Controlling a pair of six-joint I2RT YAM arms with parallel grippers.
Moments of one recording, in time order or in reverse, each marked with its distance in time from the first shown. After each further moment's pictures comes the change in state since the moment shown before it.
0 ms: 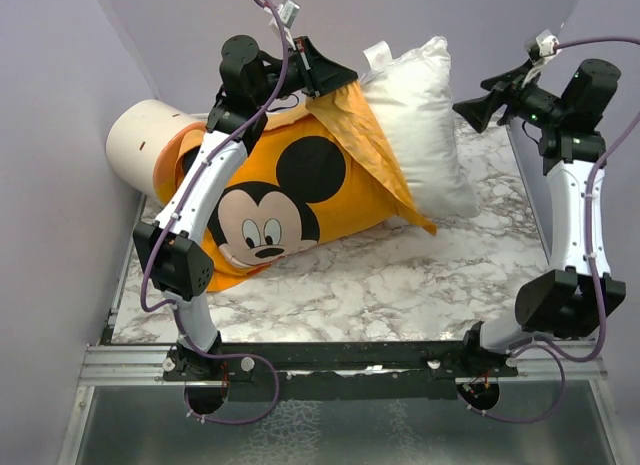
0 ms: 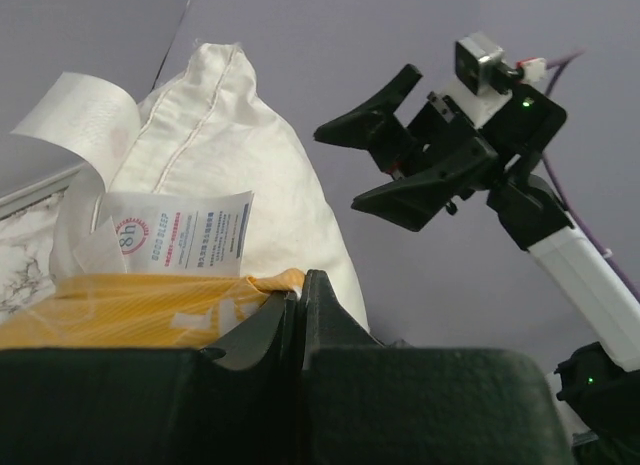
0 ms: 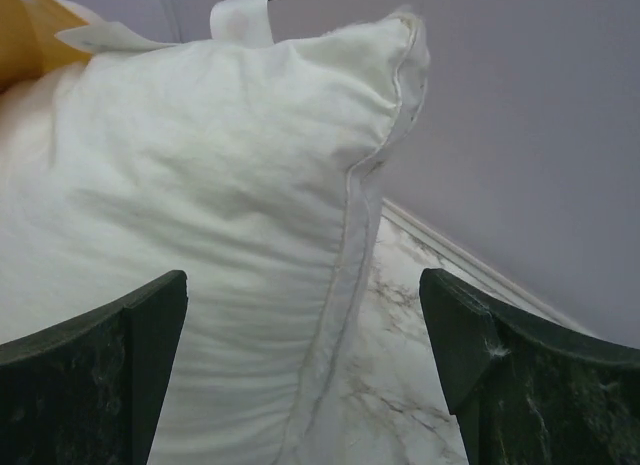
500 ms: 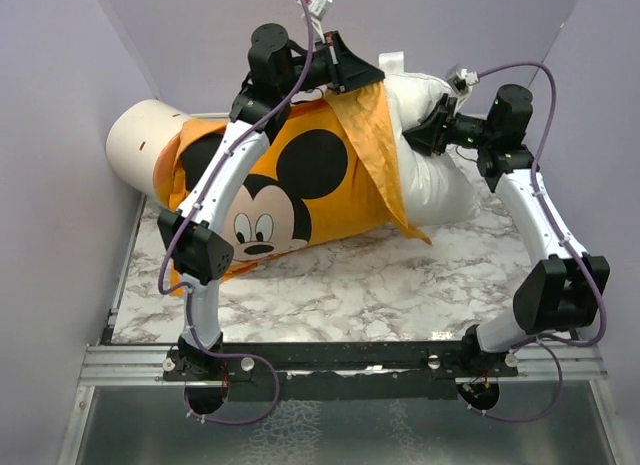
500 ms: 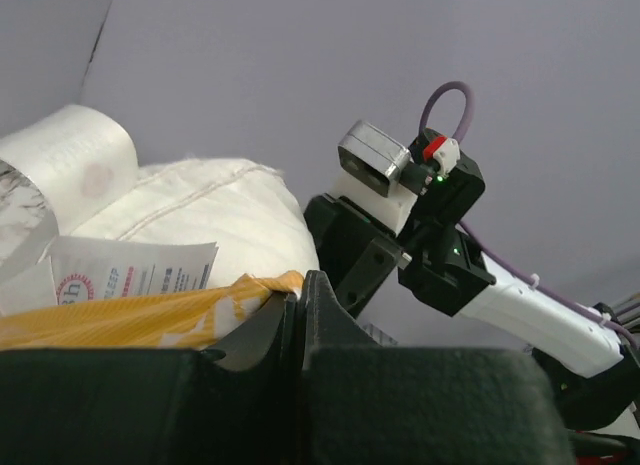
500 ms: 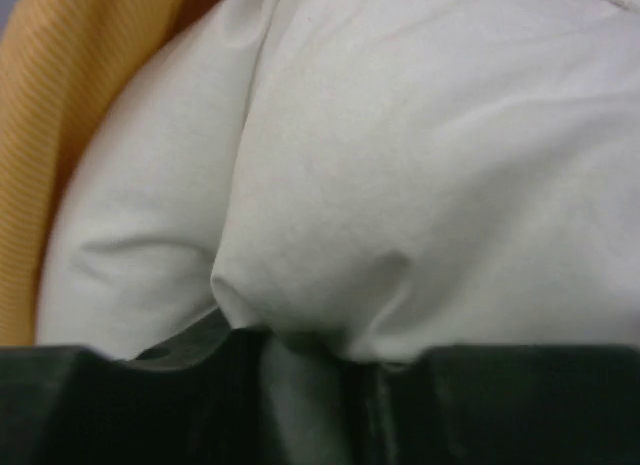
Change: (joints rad) left arm -0.072 0.114 0.177 -0.071 0.024 -0.032; right arm 0.258 0.071 -0.267 0.363 -0.197 0.306
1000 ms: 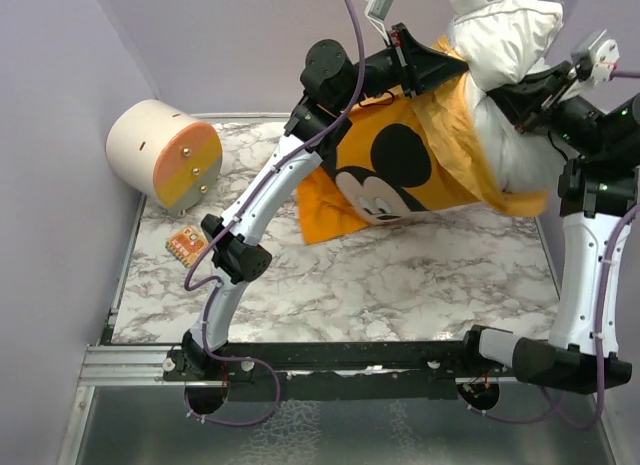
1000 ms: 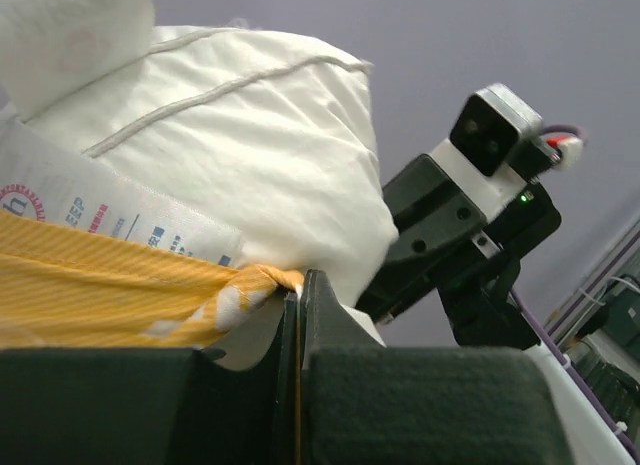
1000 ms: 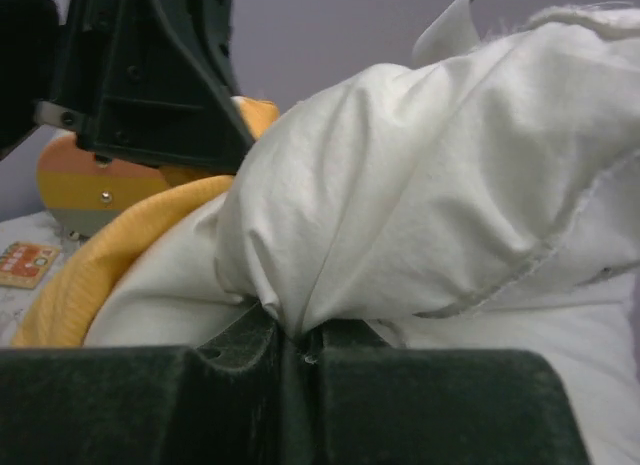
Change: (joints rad) left arm -0.293 0.268 0.501 0.089 -0.192 -0.064; right arm -0.284 -0.284 0.265 -0.145 0.123 -0.063
